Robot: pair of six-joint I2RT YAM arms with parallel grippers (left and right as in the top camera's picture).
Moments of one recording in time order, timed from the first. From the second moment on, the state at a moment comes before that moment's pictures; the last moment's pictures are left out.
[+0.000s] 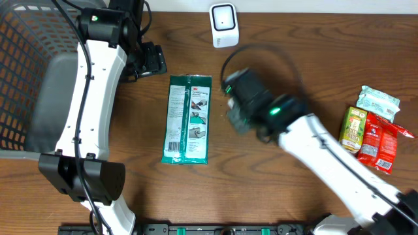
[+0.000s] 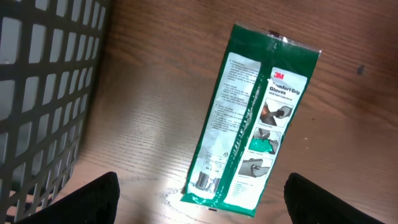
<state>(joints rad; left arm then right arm) -0.15 1.89 2.07 -1.51 -0.01 -0.38 0.63 1.54 1.38 -0.92 0.12 0.09</state>
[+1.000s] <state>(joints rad) -0.15 1.89 2.07 -1.51 -0.01 -0.38 0.17 2.43 2.44 -0.47 -0.88 0.53</state>
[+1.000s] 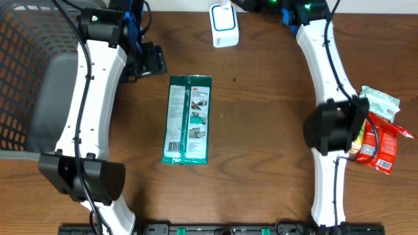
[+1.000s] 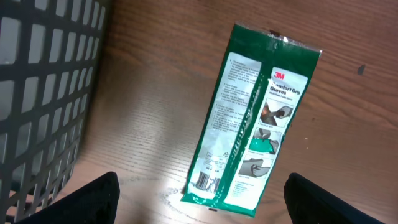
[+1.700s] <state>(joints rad) -0.15 1.89 2.07 -1.51 -0.01 -0.38 0.13 2.78 2.44 0.05 -1.00 1.02</state>
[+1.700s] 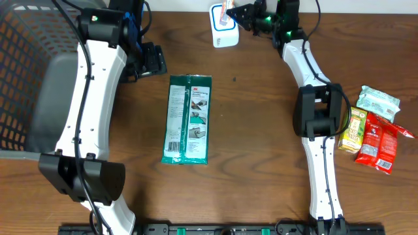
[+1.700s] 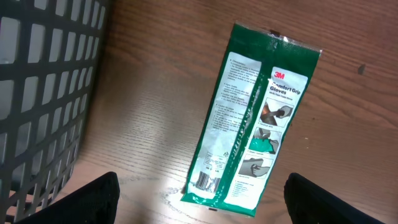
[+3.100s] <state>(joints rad) -0.15 1.89 2.07 -1.51 -0.01 -0.38 0.00 2.17 2.43 -1.65 -0.49 -0.04</state>
